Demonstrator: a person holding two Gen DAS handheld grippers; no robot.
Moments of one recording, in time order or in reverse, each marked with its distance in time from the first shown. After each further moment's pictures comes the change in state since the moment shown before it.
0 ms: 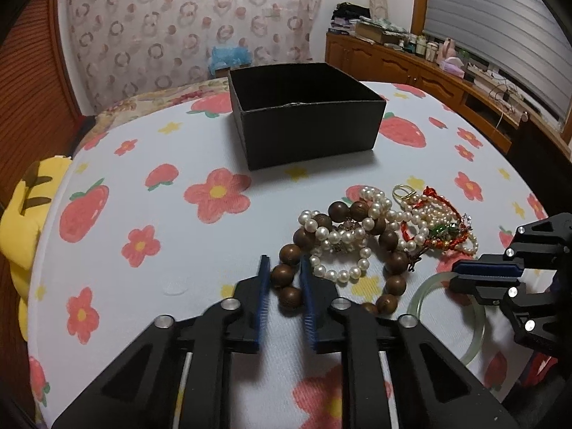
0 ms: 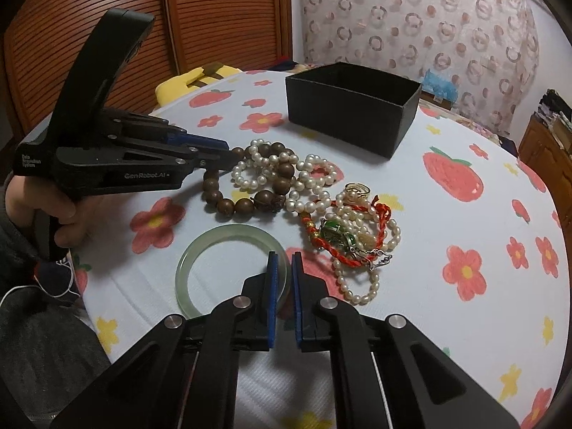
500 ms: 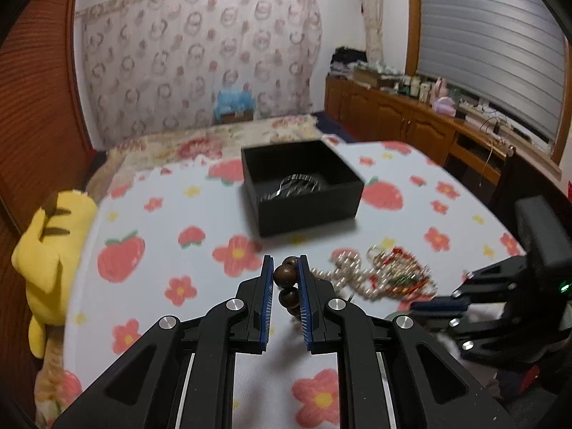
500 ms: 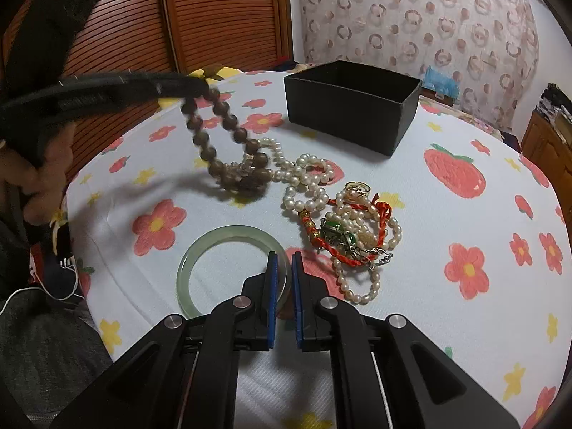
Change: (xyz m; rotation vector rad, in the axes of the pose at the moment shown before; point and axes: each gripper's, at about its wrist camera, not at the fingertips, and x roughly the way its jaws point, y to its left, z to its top) left arm -0.072 0.002 0.021 -0.009 -0.197 -0.008; right arm -0.001 -0.003 0.000 0.016 -0.001 0.016
